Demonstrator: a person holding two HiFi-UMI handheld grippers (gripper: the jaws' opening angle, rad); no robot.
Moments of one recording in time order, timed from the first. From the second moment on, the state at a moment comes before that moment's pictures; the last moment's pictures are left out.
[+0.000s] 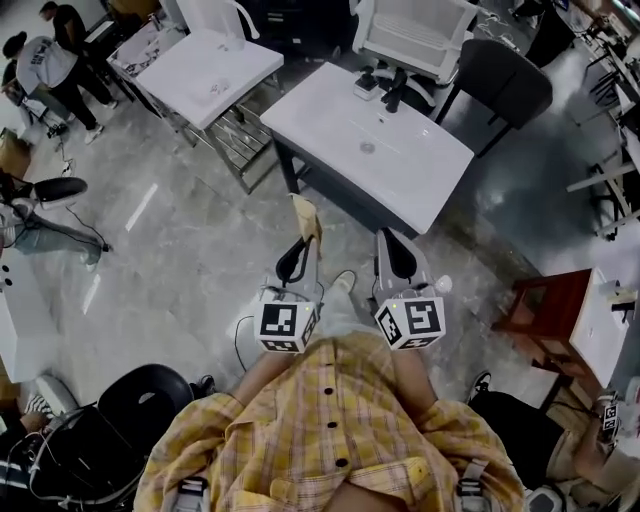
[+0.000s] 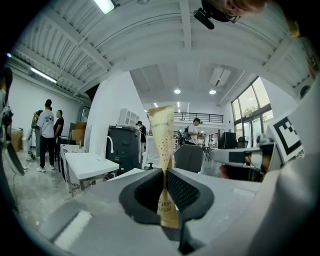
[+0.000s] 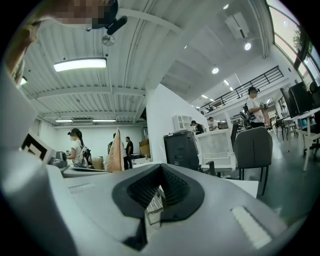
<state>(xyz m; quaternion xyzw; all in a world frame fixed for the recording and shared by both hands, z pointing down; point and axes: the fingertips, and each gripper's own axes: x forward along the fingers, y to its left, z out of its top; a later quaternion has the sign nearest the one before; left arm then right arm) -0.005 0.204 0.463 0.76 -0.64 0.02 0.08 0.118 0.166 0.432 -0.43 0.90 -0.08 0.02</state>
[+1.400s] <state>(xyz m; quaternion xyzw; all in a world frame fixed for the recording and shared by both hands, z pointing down) -0.063 -0.094 0.480 0.77 -0.63 0.09 0.10 0.065 -0.114 0.451 -0.43 0.89 -0.12 0.01</state>
